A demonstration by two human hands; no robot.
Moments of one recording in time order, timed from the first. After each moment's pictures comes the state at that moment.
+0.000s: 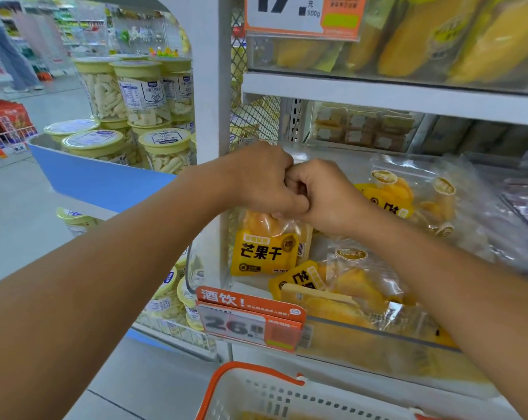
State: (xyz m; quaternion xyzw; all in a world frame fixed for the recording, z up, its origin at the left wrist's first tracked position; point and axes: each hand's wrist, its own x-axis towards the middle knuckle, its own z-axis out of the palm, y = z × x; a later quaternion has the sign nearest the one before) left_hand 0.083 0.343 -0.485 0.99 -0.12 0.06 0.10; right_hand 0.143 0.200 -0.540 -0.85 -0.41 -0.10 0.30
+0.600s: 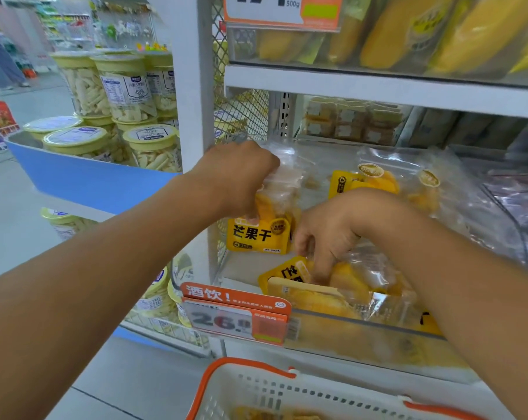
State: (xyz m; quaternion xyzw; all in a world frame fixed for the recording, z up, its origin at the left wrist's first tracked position) left_hand 0.079 0.348 -0.492 0.98 -0.10 0.10 -0.11; right_hand 0.107 0.189 -0.509 -0.89 -0.32 0.31 -0.13
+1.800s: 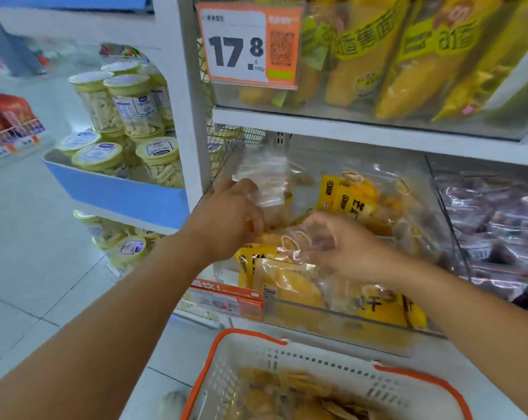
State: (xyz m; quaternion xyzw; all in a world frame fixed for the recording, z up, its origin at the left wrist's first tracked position) left_hand 0.032 0.340 -0.508 0.99 -0.10 0.06 0.07; right_hand 0.067 0.116 -0.533 -0.88 -0.26 0.15 0.38
